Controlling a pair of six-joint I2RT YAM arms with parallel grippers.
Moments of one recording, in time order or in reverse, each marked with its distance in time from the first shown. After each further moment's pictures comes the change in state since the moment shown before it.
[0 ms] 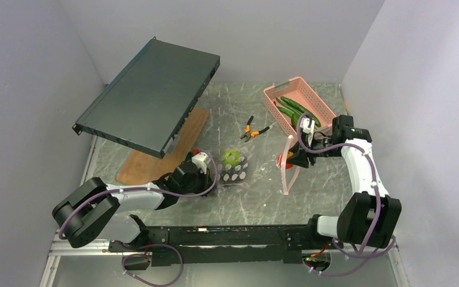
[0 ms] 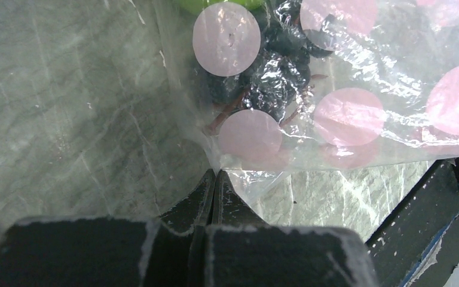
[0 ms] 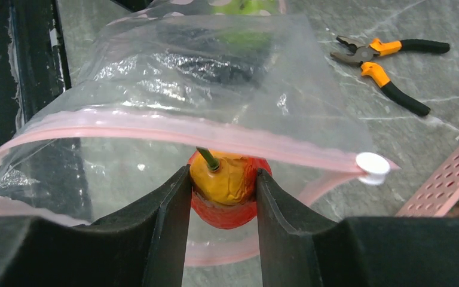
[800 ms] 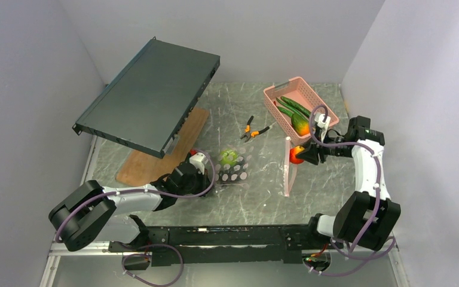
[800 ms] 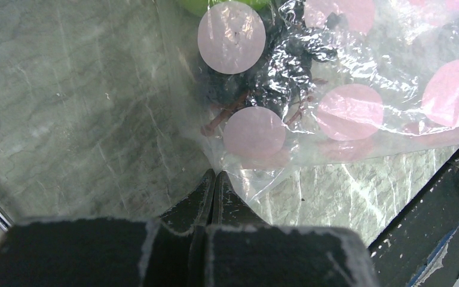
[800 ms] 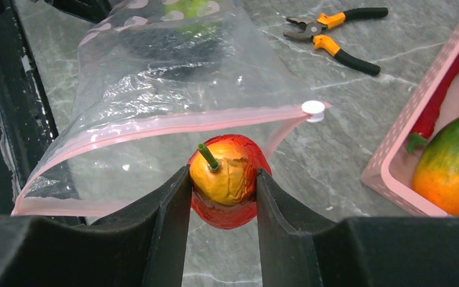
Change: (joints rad) left arm 0.004 -0.041 -0.020 -0.026 -0.037 -0.011; right arm -0.163 -0.005 0.032 -0.026 -0.022 0.034
